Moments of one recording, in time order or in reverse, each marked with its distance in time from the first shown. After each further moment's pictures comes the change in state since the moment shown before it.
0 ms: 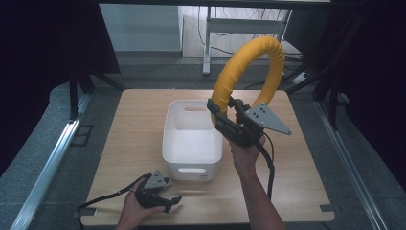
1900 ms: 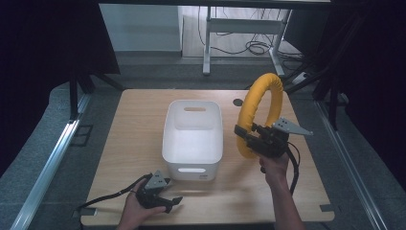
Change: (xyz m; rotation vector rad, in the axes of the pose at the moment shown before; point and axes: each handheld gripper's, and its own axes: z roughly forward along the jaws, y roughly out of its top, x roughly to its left) left arm -0.001 -0.001 0.003 -0.001 -0.002 -0.006; right arm -0.087 -0.065 -0.048 0.298 0.073 0.183
